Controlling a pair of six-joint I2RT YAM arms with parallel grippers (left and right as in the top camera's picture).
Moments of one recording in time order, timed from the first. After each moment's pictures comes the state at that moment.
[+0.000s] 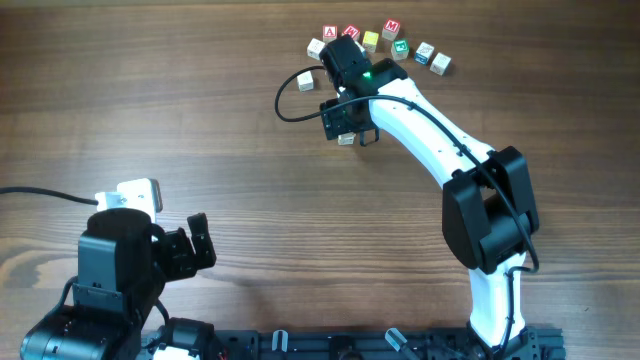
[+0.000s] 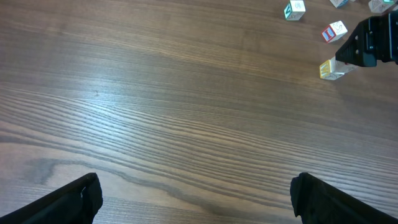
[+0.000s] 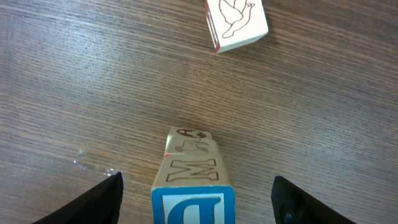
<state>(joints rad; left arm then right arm) -0.20 0.70 1.14 -1.31 -0.17 -0.34 0.52 2.15 1.77 -0.91 0.08 0.24</state>
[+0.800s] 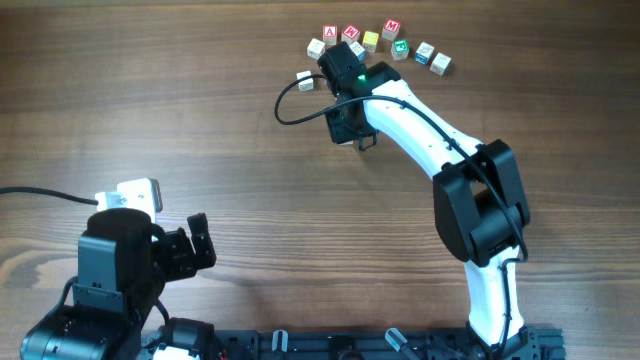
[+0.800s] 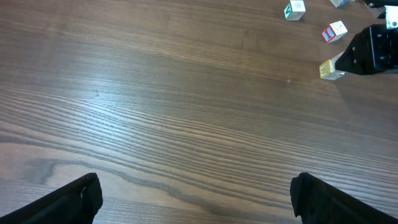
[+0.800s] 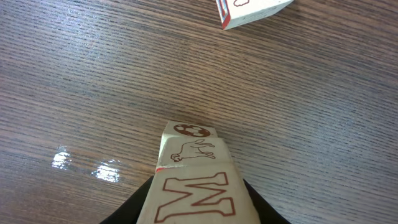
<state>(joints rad) -0.20 0.70 1.14 -1.31 -0.17 -0.34 0.52 2.20 1.77 -0.92 0.07 0.24</state>
